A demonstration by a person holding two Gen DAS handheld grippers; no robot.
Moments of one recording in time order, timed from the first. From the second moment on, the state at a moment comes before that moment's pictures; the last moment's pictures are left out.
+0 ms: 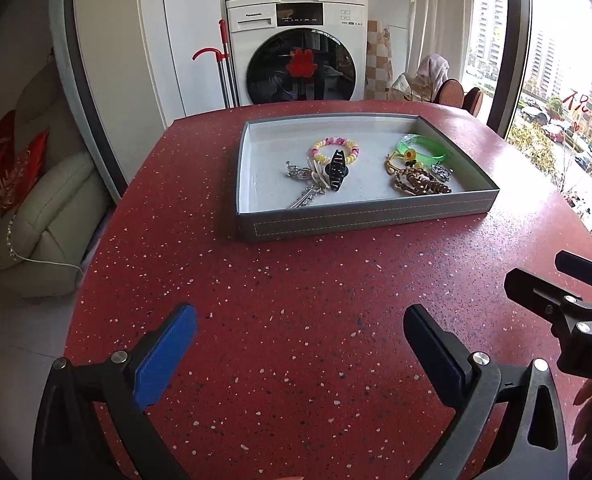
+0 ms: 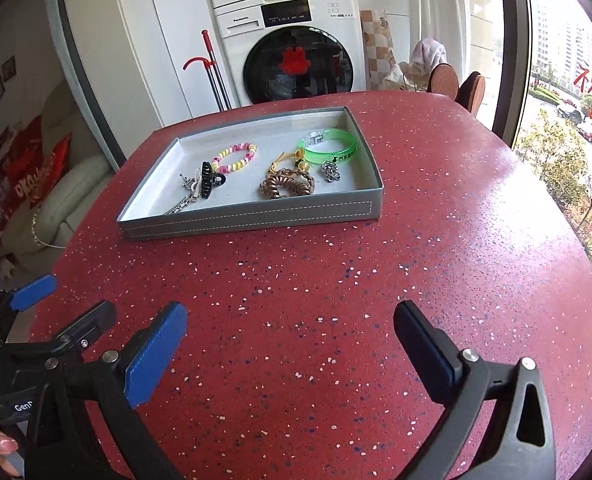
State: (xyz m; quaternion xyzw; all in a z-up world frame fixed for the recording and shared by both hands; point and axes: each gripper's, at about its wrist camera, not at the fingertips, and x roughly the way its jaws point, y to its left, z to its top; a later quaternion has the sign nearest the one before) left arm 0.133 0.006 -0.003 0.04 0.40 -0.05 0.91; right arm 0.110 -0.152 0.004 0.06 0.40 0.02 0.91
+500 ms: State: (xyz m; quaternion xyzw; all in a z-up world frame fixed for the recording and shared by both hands) left arm 0.108 0.004 0.006 0.04 0.38 -0.04 0.92; right arm 0.085 -0.152 0.007 0.05 0.37 -0.01 0.93
